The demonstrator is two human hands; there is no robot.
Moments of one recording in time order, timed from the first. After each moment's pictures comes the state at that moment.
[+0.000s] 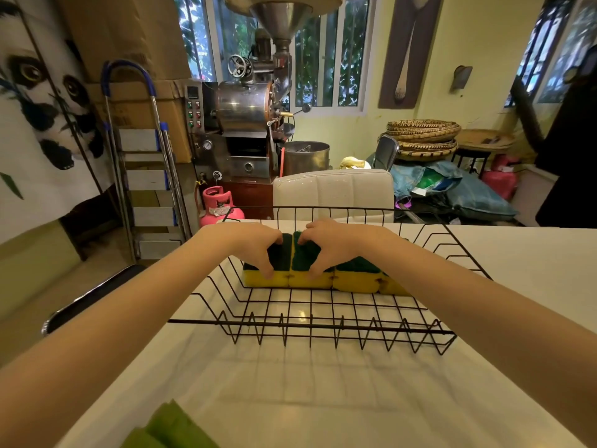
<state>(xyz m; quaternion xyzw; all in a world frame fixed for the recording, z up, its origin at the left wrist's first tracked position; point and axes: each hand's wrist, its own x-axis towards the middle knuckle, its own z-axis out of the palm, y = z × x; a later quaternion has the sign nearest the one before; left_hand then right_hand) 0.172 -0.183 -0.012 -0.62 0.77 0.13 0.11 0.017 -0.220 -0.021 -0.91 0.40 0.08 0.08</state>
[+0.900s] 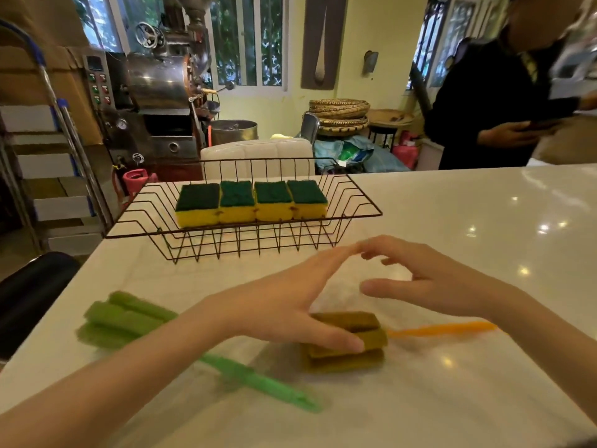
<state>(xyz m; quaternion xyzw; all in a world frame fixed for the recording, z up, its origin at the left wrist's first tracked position) 0.032 0.036 -0.041 -0.35 0.87 0.32 -0.08 -0.169 0.037 -0.033 -0.82 0.50 -0.15 0.23</state>
